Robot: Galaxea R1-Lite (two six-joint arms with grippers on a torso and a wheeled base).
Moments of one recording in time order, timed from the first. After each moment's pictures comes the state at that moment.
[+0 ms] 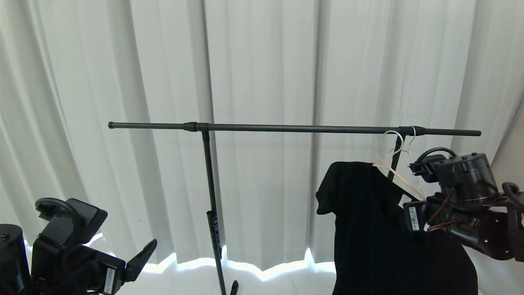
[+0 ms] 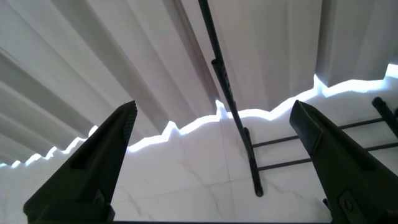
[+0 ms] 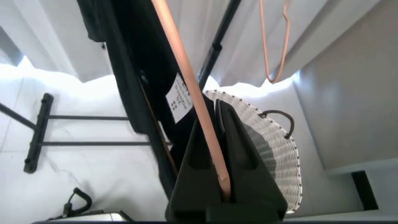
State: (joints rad) left arm -0.29 1.18 -0.17 -0.60 0.20 0.28; right arm 0.52 1.57 -0.69 -0.22 -0.52 0.19
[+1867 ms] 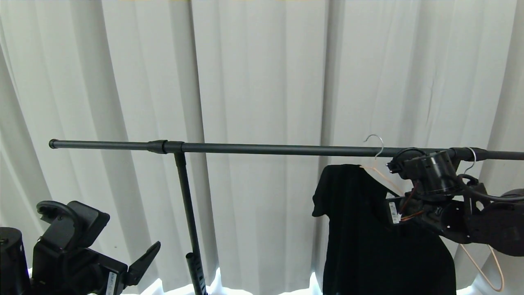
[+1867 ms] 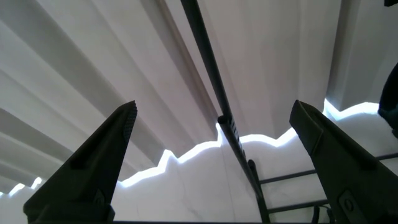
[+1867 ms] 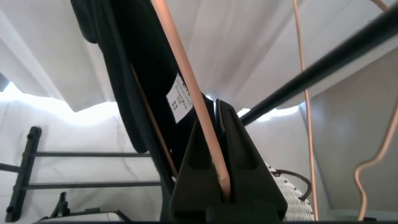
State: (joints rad) left arm -0.32 1.17 -0.17 -0.60 0.20 0.28; right arm 0.52 1.72 -0.80 -0.23 -0.52 0.18
